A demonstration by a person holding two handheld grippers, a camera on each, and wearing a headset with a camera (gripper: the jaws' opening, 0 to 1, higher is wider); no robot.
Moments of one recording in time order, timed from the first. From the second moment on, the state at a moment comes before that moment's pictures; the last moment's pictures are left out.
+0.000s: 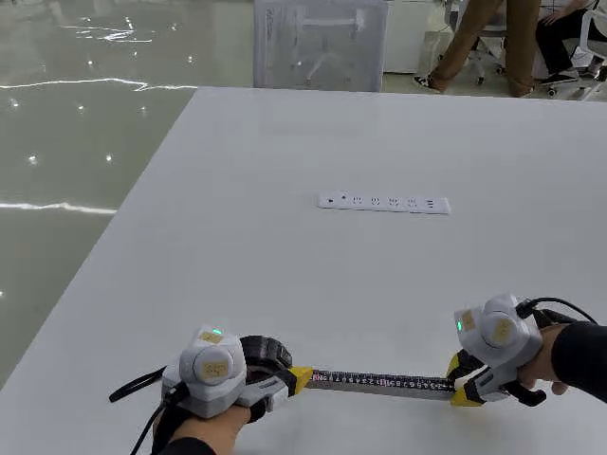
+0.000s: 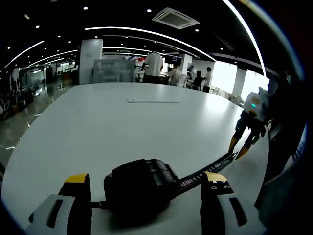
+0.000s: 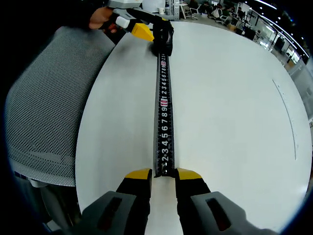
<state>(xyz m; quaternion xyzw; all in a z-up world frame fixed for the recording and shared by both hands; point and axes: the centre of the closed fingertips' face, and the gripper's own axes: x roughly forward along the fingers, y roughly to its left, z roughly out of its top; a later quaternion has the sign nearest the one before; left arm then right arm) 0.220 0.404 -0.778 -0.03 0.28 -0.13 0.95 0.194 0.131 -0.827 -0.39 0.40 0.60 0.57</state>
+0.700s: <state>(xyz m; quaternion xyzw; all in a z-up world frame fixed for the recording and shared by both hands) 0.218 0.403 -0.788 -0.08 0.31 -0.09 0.94 0.197 0.131 -0.828 -0.38 0.43 0.57 0.59</state>
